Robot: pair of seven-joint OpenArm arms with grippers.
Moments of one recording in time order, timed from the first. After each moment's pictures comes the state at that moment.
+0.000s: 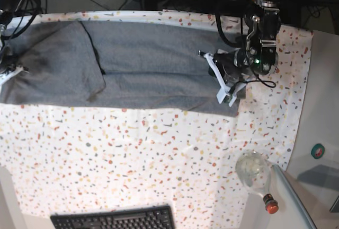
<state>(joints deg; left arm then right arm) 4.5 -8.7 -1.7 77.5 -10.0 -21.7 50.6 -2.2 15.1 33.2 65.0 -0.1 19.1 -36.4</state>
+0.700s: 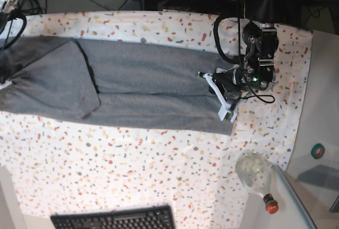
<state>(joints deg) -1.8 -7.9 -2.1 71.2 -9.1 -20.8 46.6 9.5 24.1 32.1 41.5 -0.3 19.1 -26.1</state>
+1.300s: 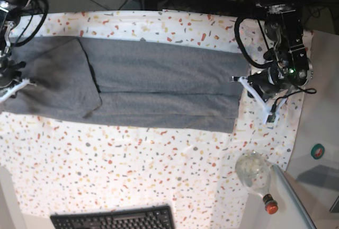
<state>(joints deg) 4.0 -7.1 -19.1 92.6 -9.0 -25.0 59.5 -4.9 9.4 31.9 81.0 0.1 19.4 -36.8</state>
